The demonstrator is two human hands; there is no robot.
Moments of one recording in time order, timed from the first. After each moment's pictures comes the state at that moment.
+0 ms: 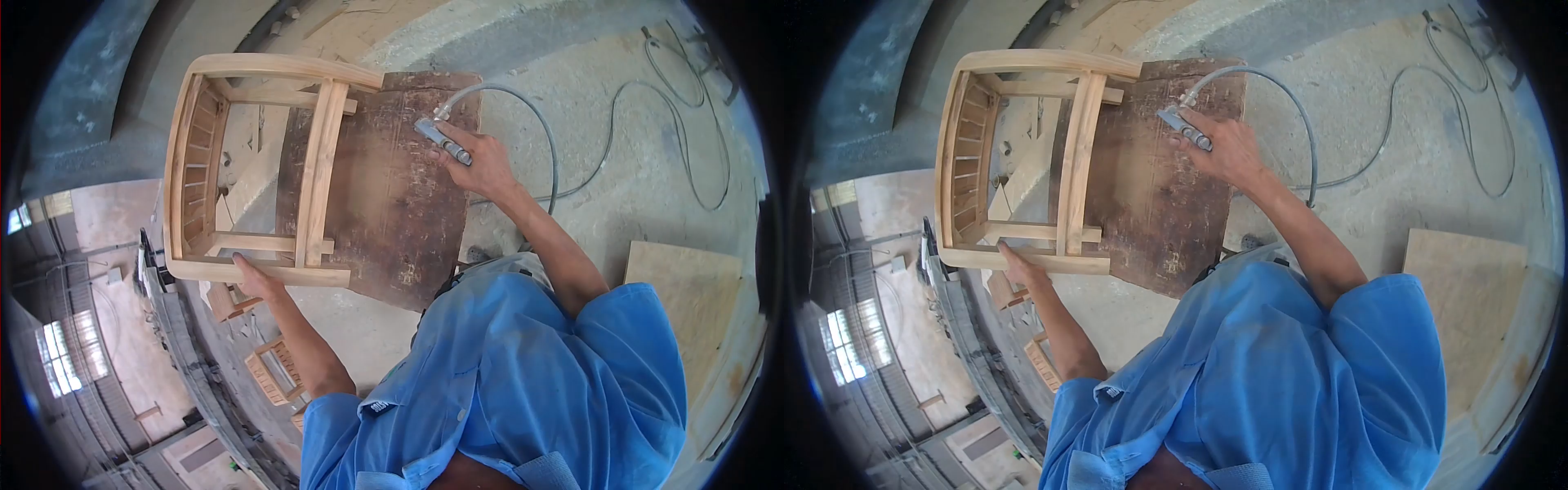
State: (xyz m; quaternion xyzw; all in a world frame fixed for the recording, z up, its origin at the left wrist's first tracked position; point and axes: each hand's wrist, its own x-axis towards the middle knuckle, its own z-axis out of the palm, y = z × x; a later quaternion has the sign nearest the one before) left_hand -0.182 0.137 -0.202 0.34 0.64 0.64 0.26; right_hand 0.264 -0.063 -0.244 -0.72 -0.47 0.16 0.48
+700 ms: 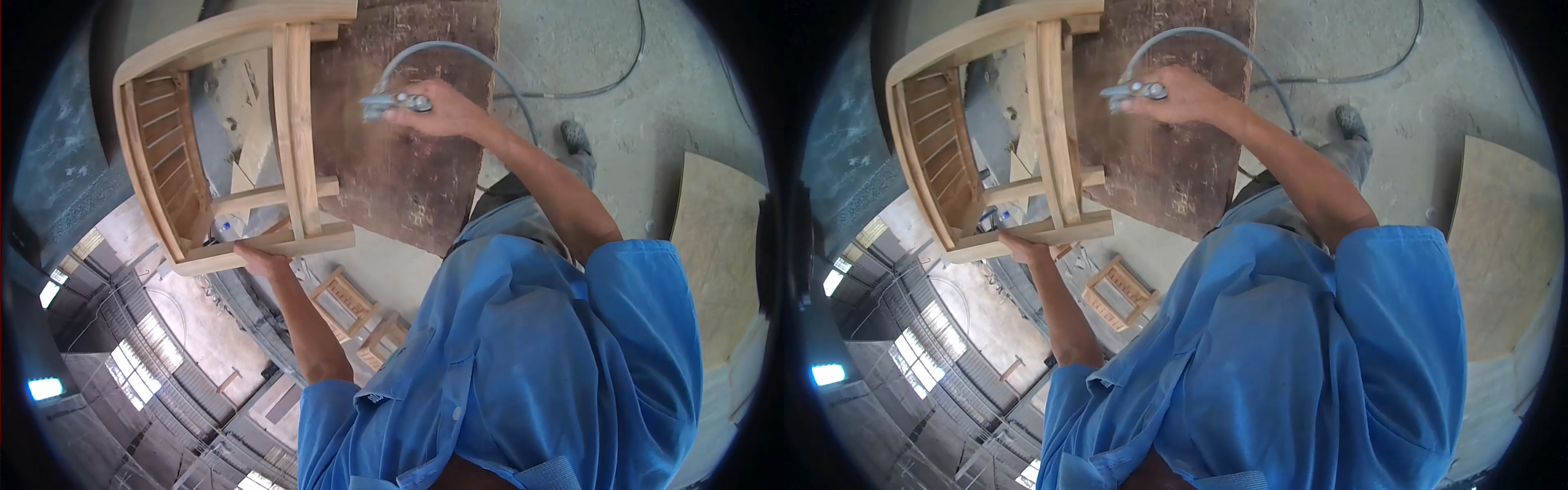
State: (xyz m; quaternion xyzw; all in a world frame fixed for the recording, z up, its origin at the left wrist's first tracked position) left_hand -0.156 0.119 -0.208 0.41 0.70 0.52 0.24; right_hand 0.207 -0.030 -0.377 -0.54 -0.44 0.39 0.60
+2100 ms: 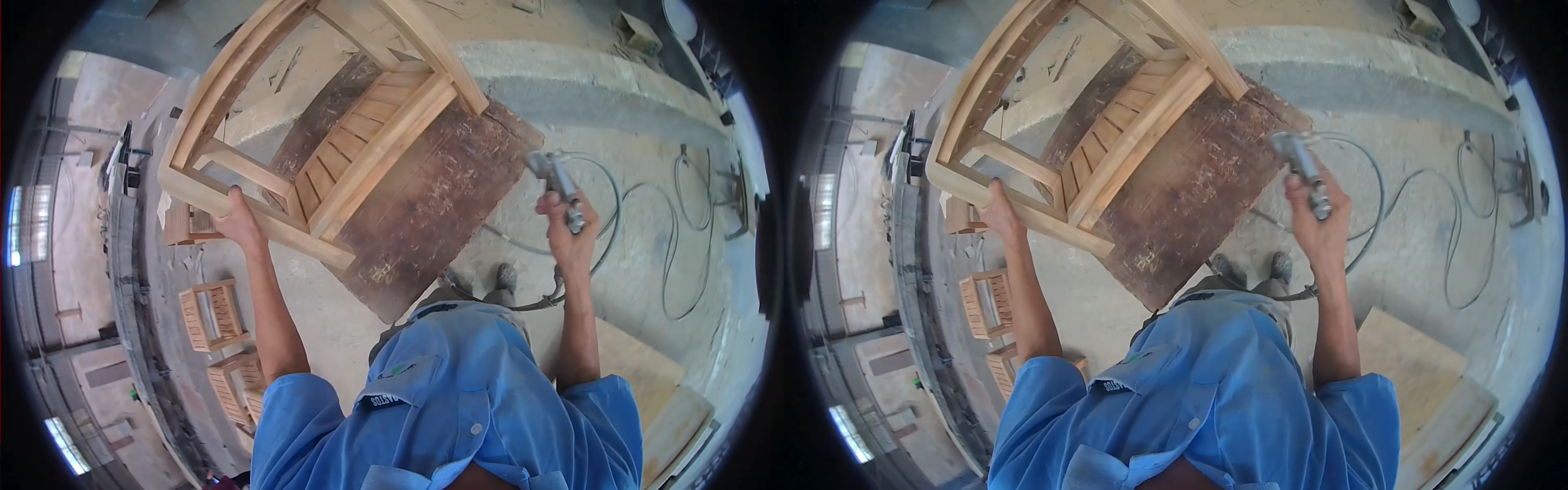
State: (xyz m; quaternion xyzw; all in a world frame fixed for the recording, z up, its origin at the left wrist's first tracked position) left_hand -0.176 0.139 -0.174 0.47 0.61 0.62 0.15; right_hand 0.269 -0.094 -0.200 -0.68 -0.37 0.26 0.58
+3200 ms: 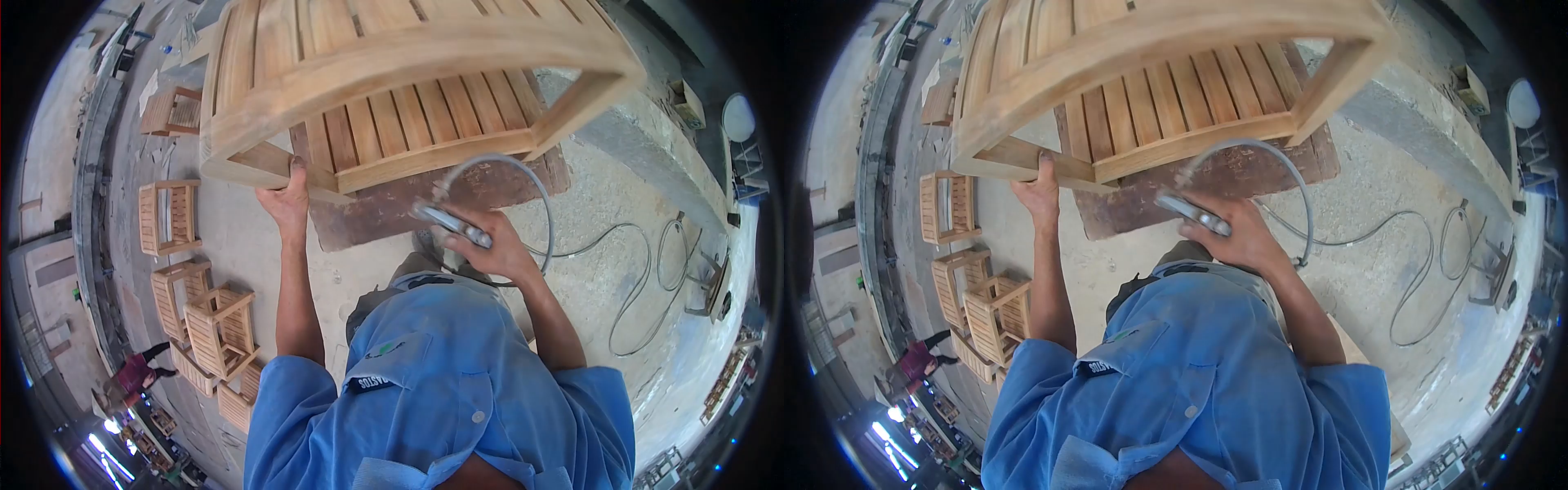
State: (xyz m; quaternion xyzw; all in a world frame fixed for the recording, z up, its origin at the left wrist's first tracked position) left_hand -0.178 0.017 -0.241 0.50 0.61 0.58 0.18; right_hand 0.149 -0.060 -0.209 -0.47 -0.64 0.52 0.32
